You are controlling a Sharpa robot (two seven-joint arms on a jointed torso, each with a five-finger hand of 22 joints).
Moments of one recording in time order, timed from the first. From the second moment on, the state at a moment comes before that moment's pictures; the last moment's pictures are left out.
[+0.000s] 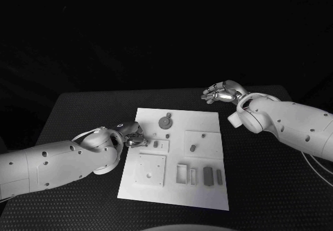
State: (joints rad) left arm 1.21 -0.83 -0.23 1.55 -1.37 -0.36 -0.39; left_hand 0.85 0.00 0.65 -0.24 0.19 1.17 0.02 0.47 0.69 1.42 -0.11 0.97 0.68 1.25 -0.16 1.31 0.68 0.05 1.00 -0.16 1.02 1.31; right arm 1.24 -0.68 -0.01 1.15 -0.72 -0.29 0.08; right_hand 0.98 -0.14 0.52 -0.21 0.30 0.72 0.19 0.36 0.37 0.95 0.18 0.29 0.07 0.92 0.14 0.32 0.48 0.23 0.71 0.23 0.15 0.99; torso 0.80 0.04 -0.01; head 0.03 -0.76
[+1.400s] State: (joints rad) left arm 1.21 -0.83 -0.23 1.54 -1.37 -0.34 -0.39; left_hand 0.84 -0.10 0.64 -0.16 0.11 1.21 -0.02 0.49 0.66 1.42 -0.12 0.98 0.68 1.27 -0.17 1.32 0.67 0.05 1.00 -0.16 1.03 1.31; right arm 1.24 -0.68 -0.01 1.15 -0.72 -0.29 0.08; right_hand 0.98 -0.14 0.52 -0.21 0.30 0.72 0.19 0.36 0.36 0.95 0.18 0.29 0.07 0.92 0.14 0.32 0.48 0.23 0.71 0.23 0.15 0.99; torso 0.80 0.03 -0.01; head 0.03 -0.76
